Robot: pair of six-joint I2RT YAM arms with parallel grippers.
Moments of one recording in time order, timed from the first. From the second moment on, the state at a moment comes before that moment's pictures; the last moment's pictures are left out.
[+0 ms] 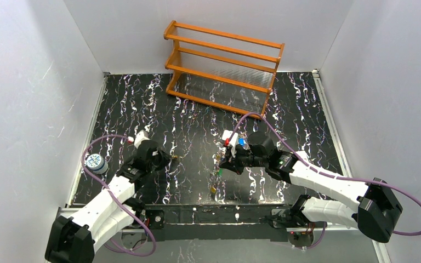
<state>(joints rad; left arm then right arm) -0.43 0.83 0.35 -0.25 -0.19 -1.00 0.91 1.08 0.63 -0.04 -0.41 -0.08</state>
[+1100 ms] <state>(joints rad) -0.67 0.81 0.62 -0.18 0.42 -0.21 0.91 1.07 0.65 -0.03 -0.53 -0.20</state>
